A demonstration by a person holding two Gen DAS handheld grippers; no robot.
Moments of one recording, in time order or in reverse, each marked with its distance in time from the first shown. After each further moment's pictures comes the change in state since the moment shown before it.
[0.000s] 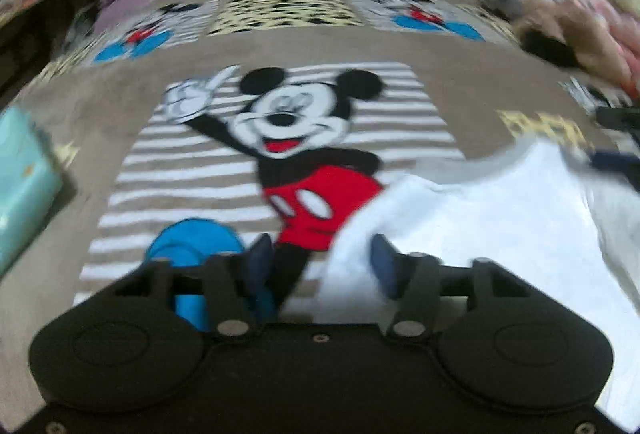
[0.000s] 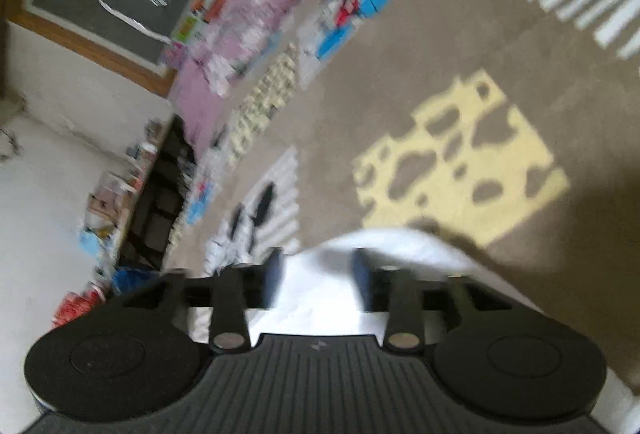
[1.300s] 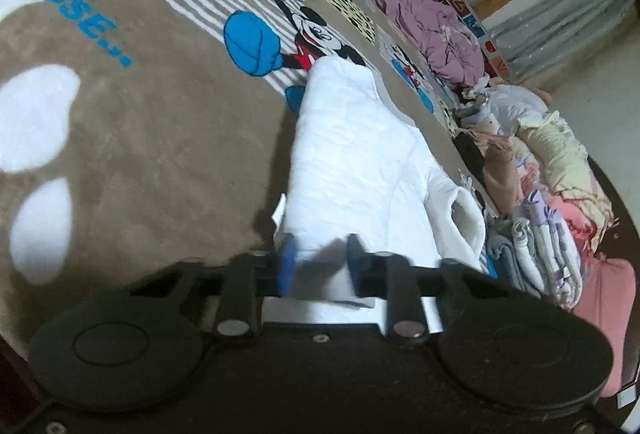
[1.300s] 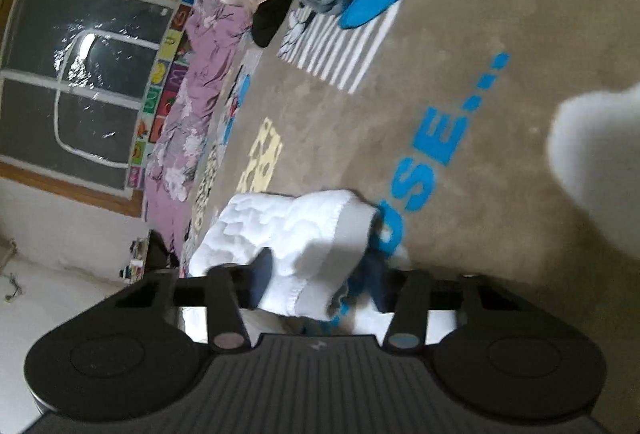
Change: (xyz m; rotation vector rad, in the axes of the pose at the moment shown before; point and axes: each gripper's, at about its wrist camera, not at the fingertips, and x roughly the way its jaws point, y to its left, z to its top) left arm -0.171 0.006 -0.179 -0.670 -0.050 -0.307; right arm -0.167 -0.116 -0.120 0.331 -0.239 -0.088
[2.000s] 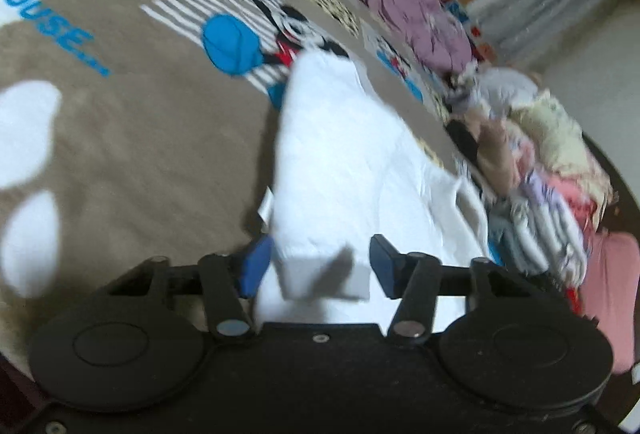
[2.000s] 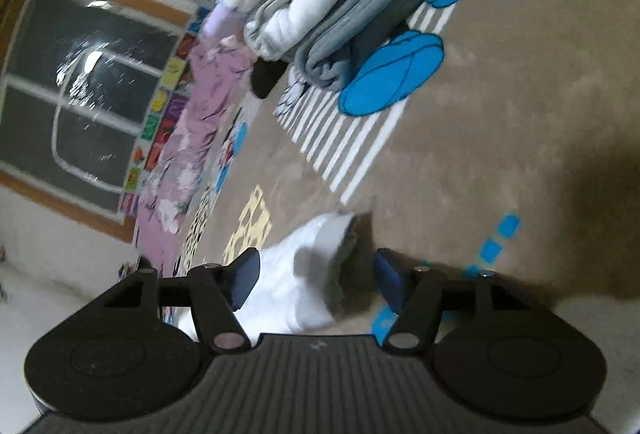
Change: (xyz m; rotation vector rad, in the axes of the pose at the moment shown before) left arm 0.011 -0.012 -0.011 0.107 0.016 0.018; right arm 0.008 -0.015 0.054 -0.093 -0.119 0.010
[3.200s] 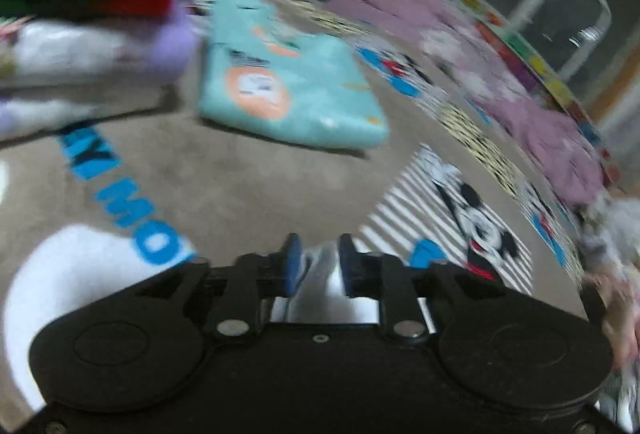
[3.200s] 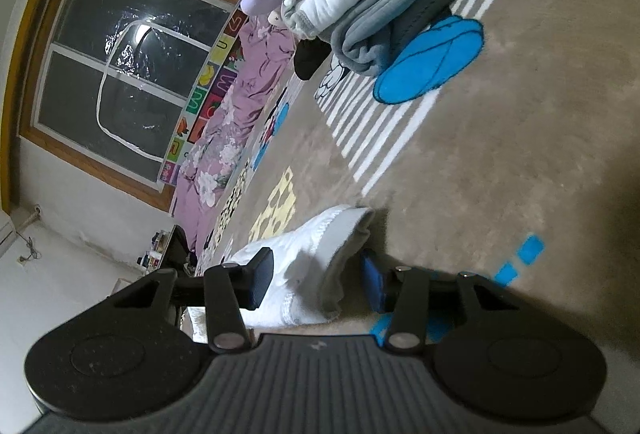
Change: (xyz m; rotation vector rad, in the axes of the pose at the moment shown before) left arm -0.019 0.117 0.150 -0.223 -0.337 0.358; right arm 0.004 -0.013 0.005 -0.060 0.057 0.123
